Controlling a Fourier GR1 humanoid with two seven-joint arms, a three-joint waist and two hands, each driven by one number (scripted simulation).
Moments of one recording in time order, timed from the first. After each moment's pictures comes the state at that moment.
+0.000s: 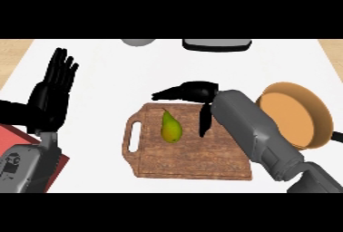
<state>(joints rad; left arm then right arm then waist) -0.30 0.33 -0.06 -1.51 0.28 0.23 0.00 -1.05 -0.10 0.62 -0.37 0.44 0.35 -0.80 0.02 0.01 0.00</state>
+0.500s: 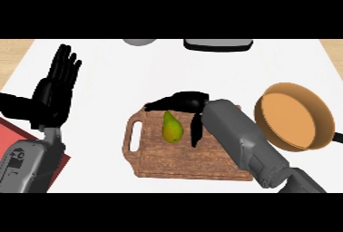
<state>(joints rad) -0.33 0.30 -0.04 -1.49 0.25 0.22 0.02 -1.03 -0.01 0.62 -0.32 0.48 0.31 -0.80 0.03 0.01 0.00</state>
